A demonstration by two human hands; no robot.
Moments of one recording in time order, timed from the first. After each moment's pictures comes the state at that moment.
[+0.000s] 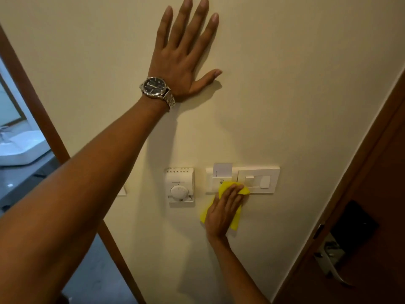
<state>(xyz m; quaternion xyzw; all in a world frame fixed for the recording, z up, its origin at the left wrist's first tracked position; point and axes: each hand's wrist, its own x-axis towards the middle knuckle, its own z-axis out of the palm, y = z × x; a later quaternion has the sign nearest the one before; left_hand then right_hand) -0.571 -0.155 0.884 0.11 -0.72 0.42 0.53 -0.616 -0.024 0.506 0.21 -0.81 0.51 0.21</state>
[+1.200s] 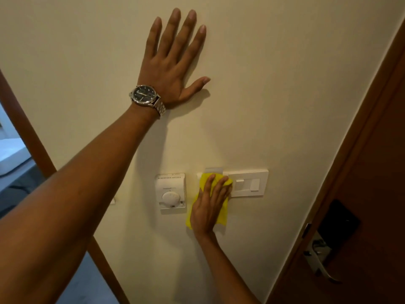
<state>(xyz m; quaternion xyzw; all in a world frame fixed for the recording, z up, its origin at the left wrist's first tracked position) -0.575 -0.164 0.879 0.10 -0.72 0.42 0.54 -0.612 -0.041 0.531 0.28 -0.79 0.48 0.27</state>
